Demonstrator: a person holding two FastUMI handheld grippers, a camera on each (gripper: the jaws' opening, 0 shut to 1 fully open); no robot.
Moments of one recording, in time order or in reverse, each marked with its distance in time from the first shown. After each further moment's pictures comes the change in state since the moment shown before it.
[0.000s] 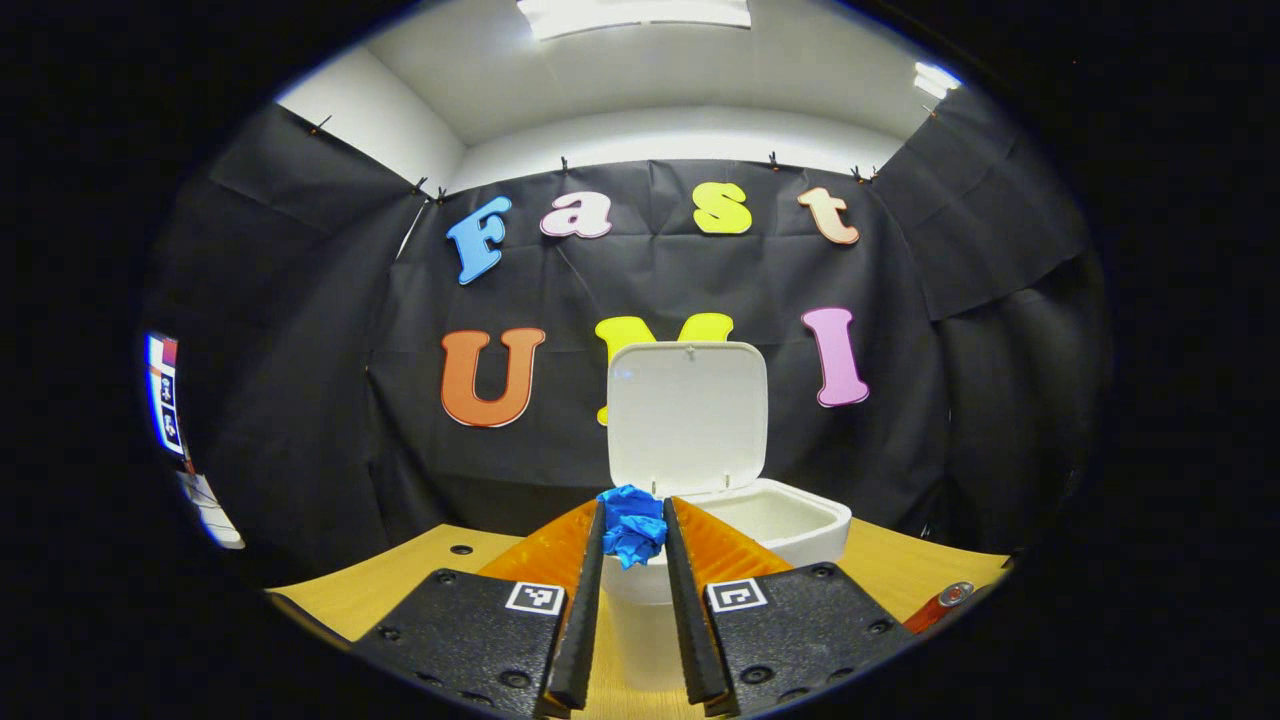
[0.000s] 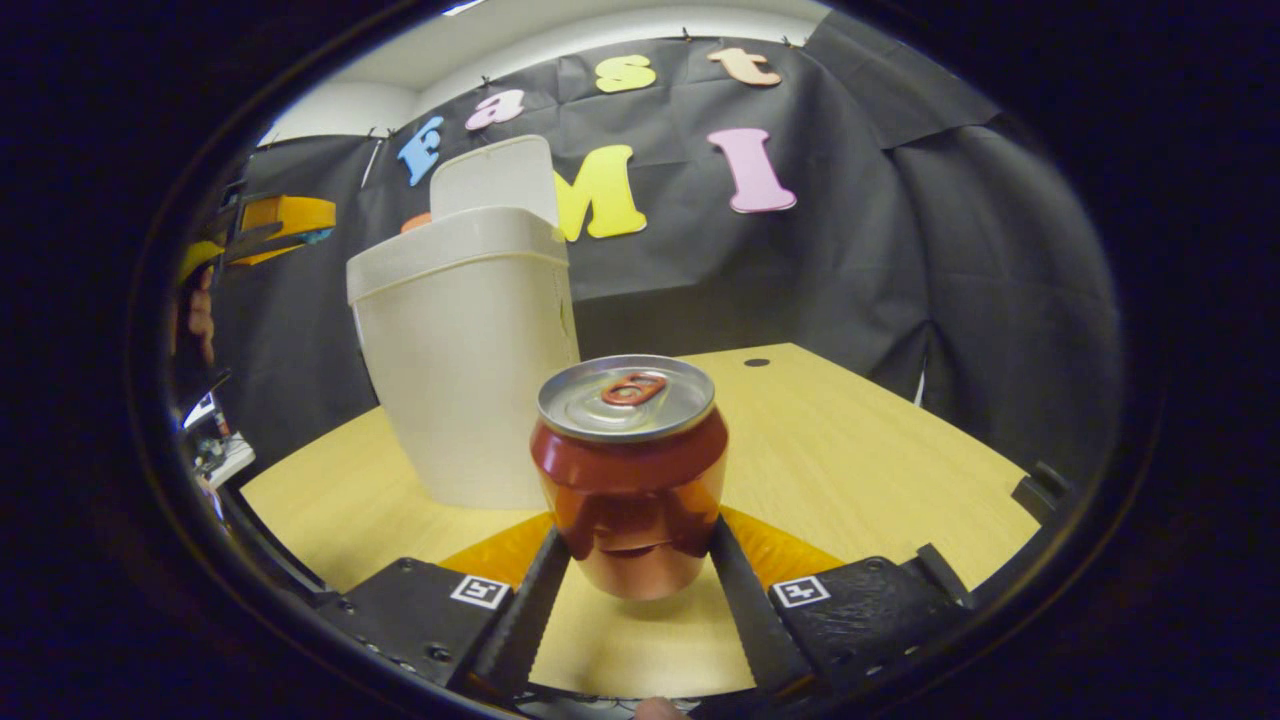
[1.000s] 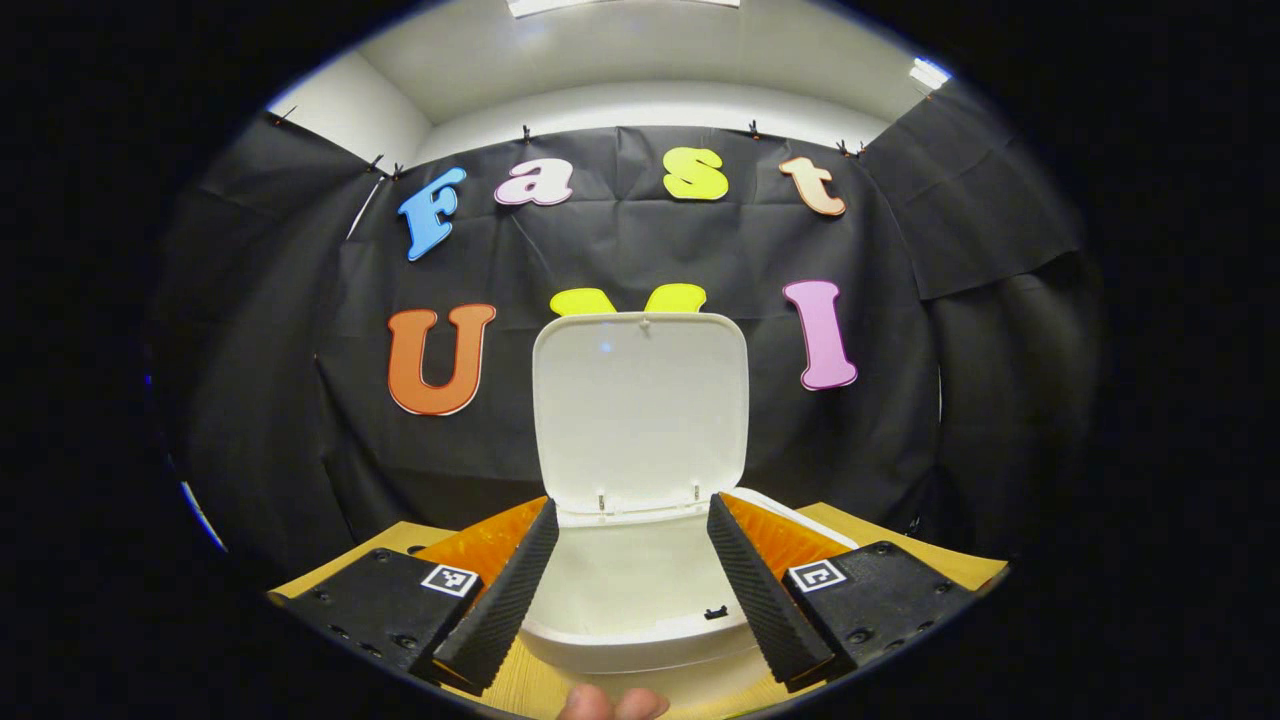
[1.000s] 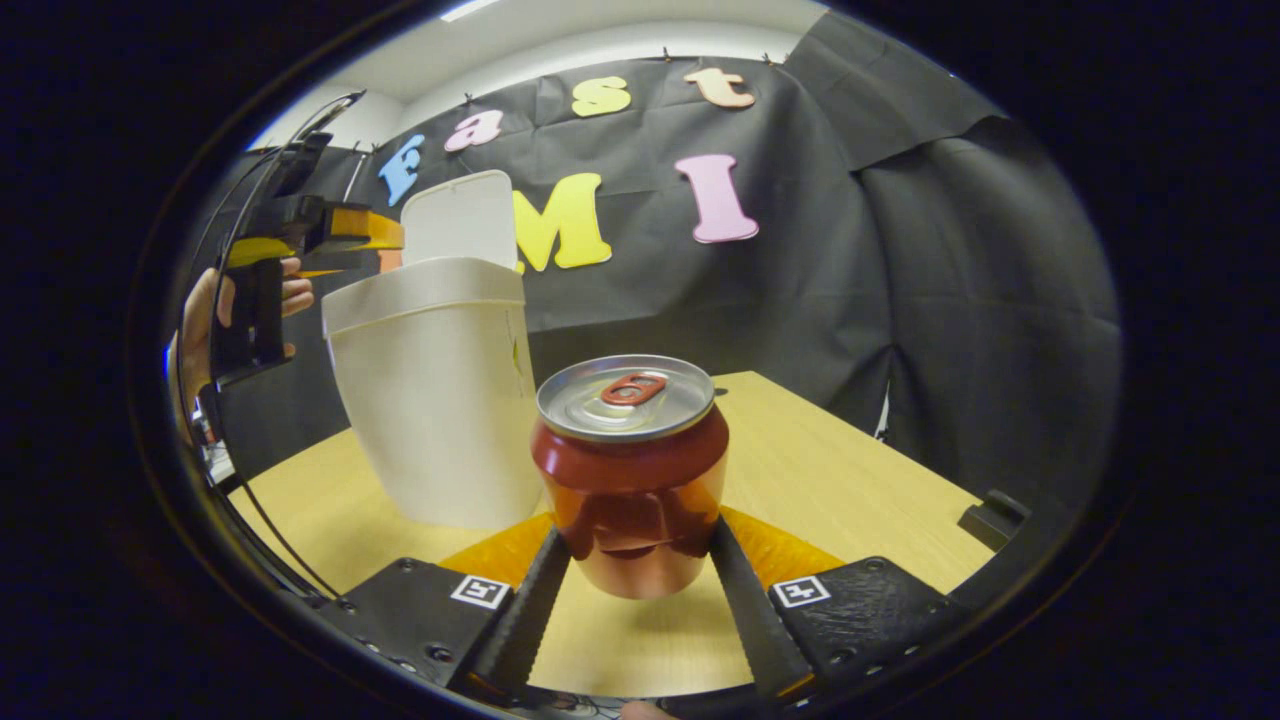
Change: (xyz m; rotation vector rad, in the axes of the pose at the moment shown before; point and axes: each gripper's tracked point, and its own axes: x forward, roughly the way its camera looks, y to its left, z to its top) left arm 0.070 -0.036 -0.012 0.015 0.069 -0.067; right arm -0.016 -0.037 0.025 -0.004 -0.084 -0.075
